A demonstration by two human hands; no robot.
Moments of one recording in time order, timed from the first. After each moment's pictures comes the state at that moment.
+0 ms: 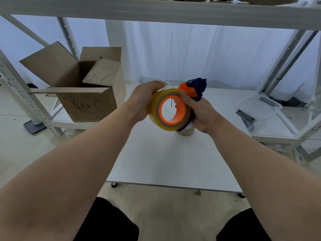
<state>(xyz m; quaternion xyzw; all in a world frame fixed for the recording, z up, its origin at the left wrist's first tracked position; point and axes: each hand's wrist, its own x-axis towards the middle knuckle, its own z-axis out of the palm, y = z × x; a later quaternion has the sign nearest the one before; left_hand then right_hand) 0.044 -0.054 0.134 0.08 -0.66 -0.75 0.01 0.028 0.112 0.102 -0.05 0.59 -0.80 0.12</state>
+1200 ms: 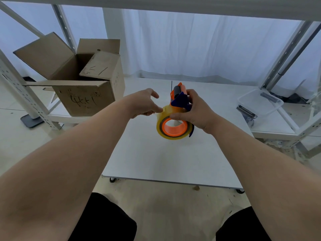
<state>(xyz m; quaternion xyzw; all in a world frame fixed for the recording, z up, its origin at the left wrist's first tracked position) 0.030 -0.068 0.113 0.06 -0.88 -0.45 -0.14 0.025 0.124 0.080 -0.18 0.82 -0.54 0.07</state>
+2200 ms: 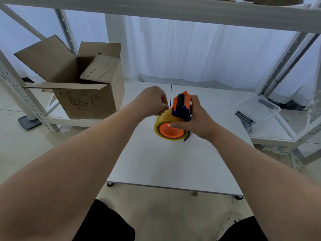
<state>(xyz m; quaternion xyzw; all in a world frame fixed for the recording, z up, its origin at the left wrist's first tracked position) 0.038 -0.047 0.133 -0.05 -0.95 -0.30 0.00 0.028 0.129 0.077 -0.22 0.84 -0.50 0.04</state>
